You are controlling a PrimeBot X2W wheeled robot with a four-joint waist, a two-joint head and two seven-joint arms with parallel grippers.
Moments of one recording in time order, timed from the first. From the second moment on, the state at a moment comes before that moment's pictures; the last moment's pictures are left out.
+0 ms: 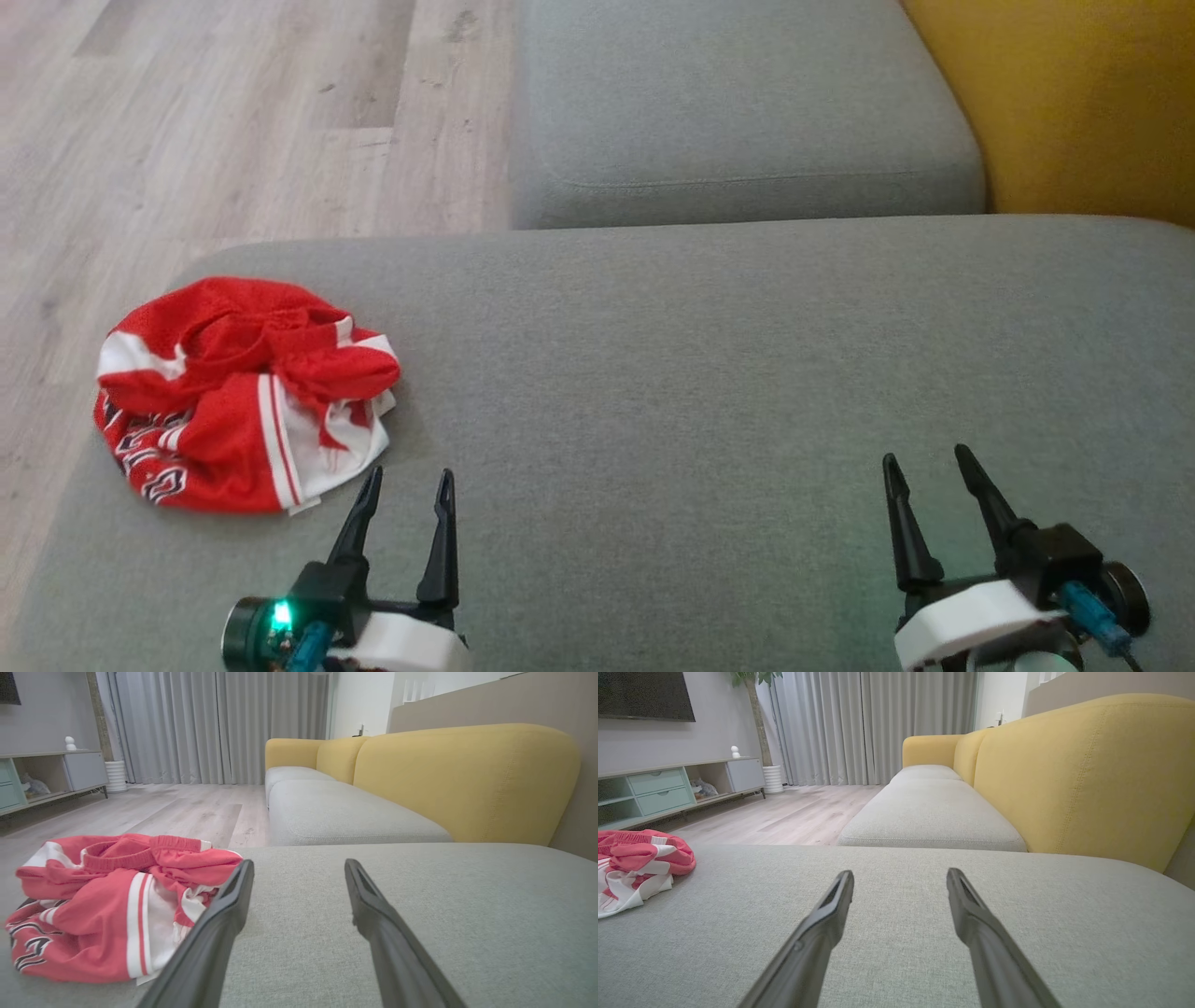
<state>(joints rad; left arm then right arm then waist) -0.02 0.04 -0.24 0.37 -0.16 0.02 -0.25 0.05 -0.04 0.04 0.31 0.03 0.12 -0.25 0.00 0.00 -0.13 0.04</state>
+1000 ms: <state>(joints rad) -0.06 0.05 -0.16 0.29 -0.11 0.09 -0.25 0.00 -0.04 0.01 0.31 0.01 0.12 -0.25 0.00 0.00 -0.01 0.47</state>
